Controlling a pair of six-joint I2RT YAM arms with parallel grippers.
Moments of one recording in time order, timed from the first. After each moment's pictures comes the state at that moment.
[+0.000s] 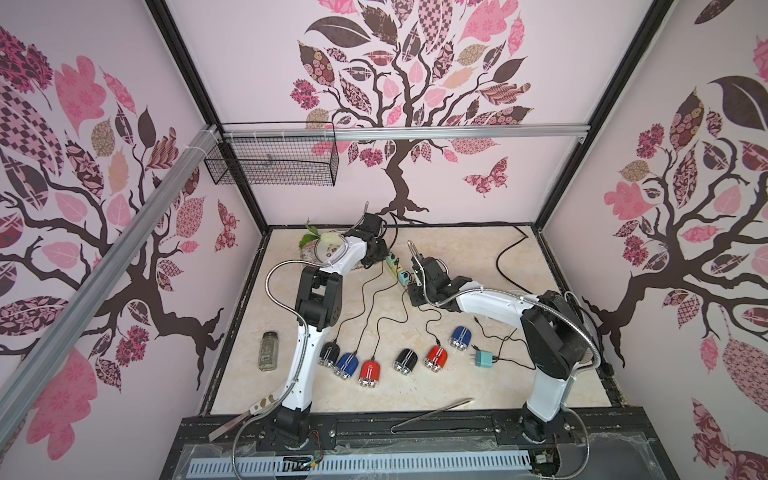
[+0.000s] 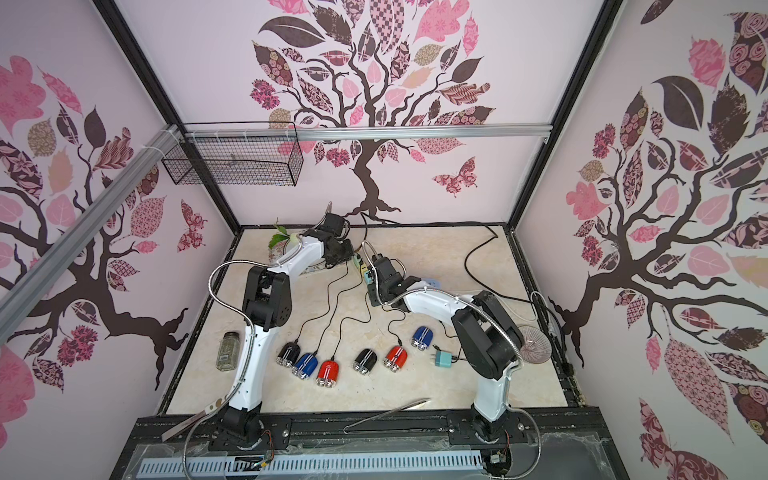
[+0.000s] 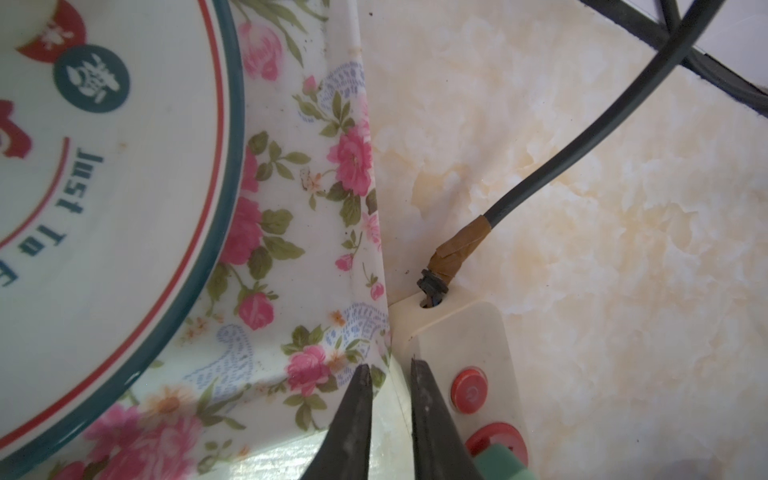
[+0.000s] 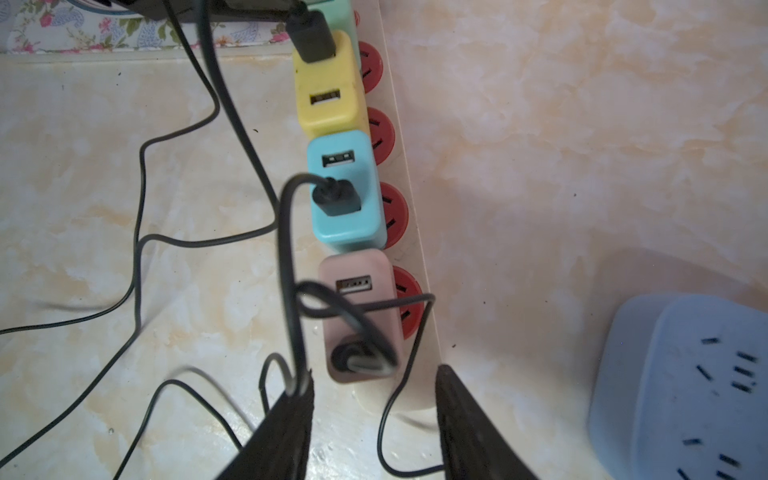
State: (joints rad) left arm -0.33 2.47 2.17 -0.73 0.04 -0.58; right arm 0.67 1.83 1.22 -0.26 0.14 0.32
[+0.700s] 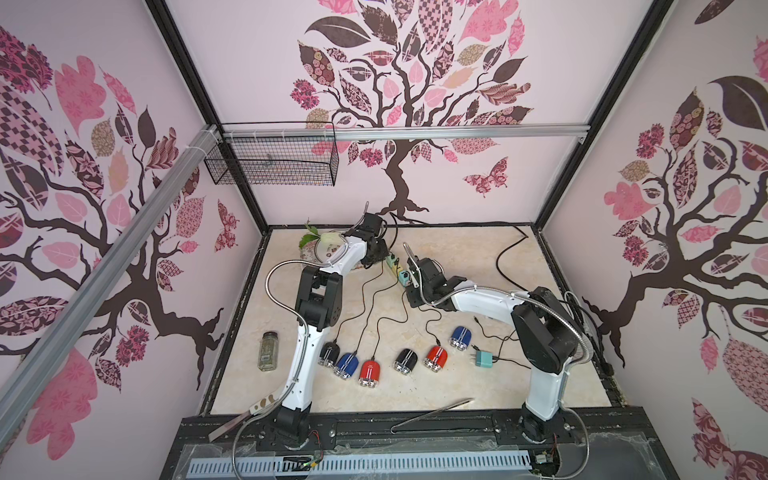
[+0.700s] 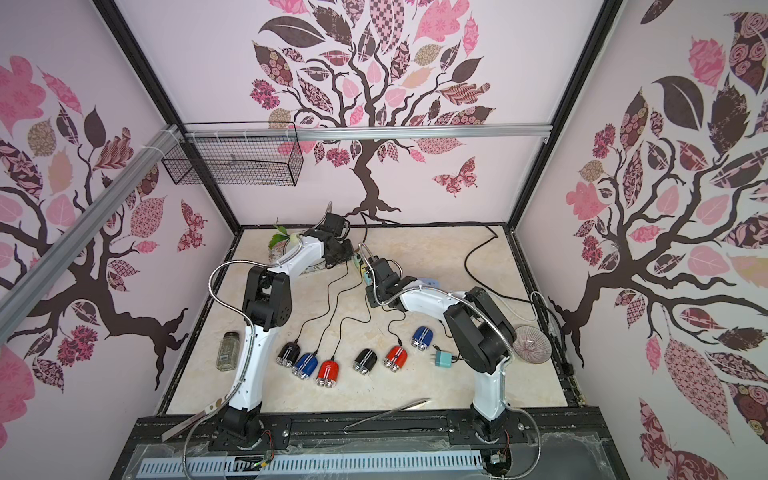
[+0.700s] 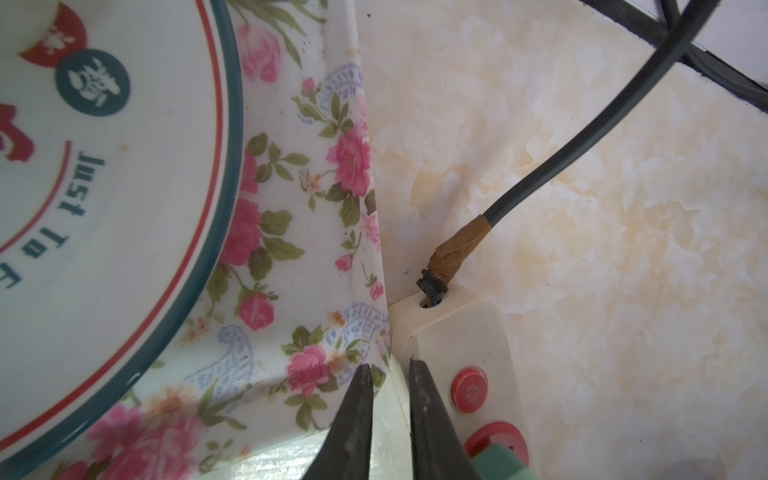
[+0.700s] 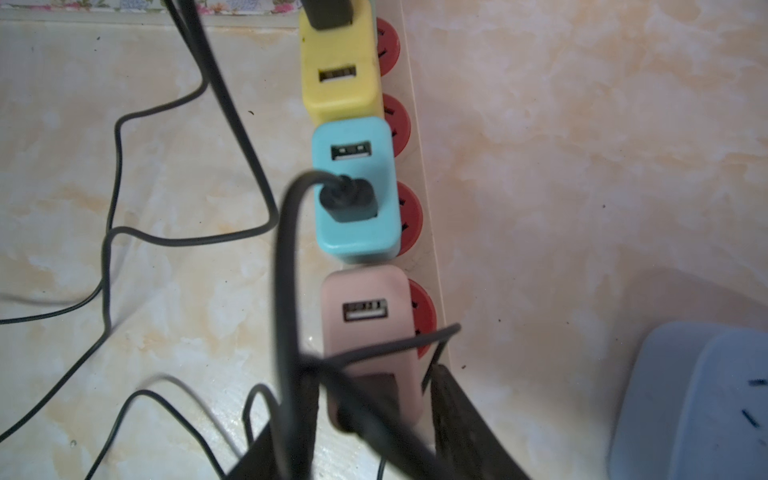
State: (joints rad) left arm -0.33 2.47 2.17 -0.73 0.04 -0.57; right arm 0.67 1.89 1.25 -0.24 0.13 0.26
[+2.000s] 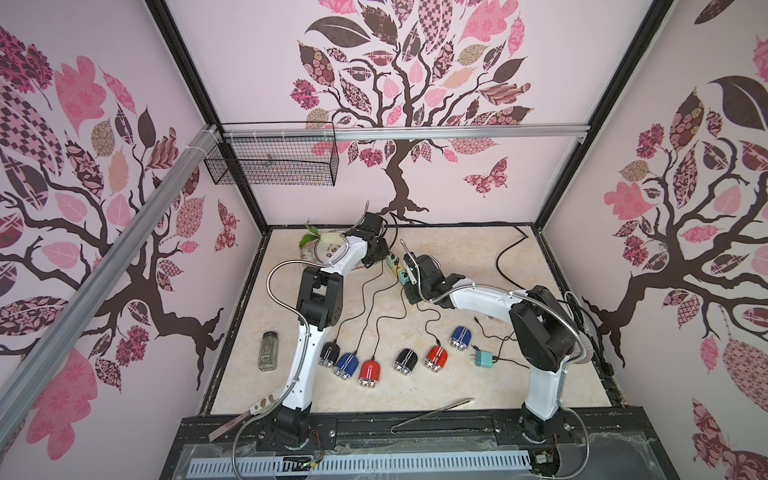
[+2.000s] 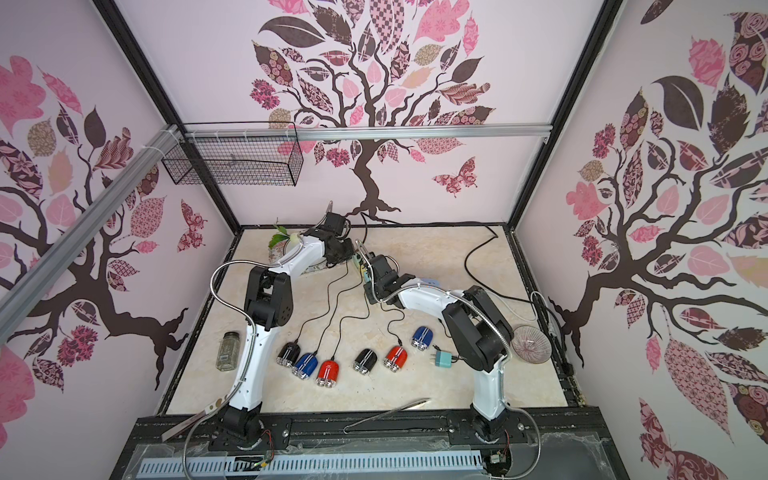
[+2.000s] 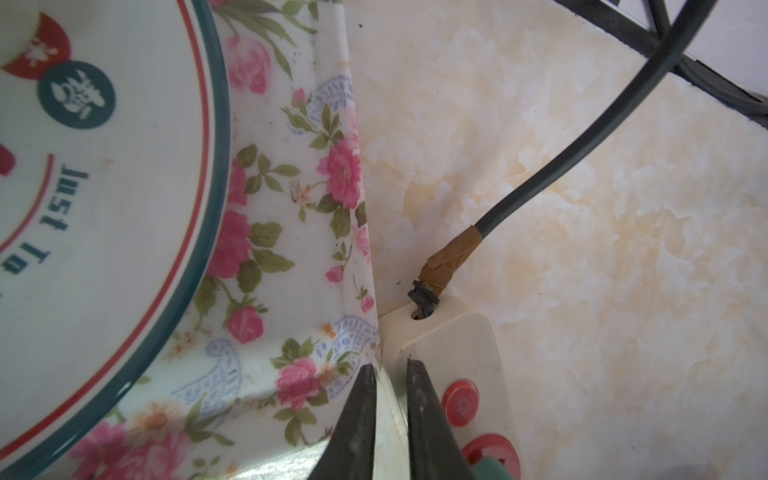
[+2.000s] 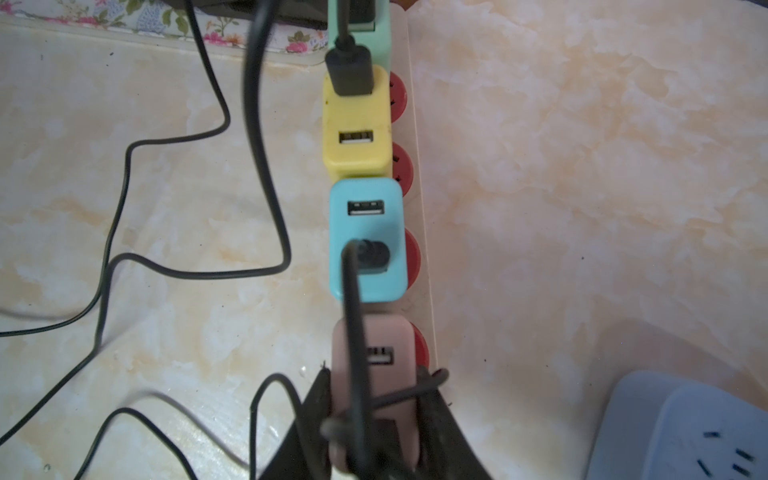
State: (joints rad) left arm -0.33 2.49 2.20 -0.73 0.05 -0.58; right arm 0.68 1.91 1.29 -0.22 0.16 0.17
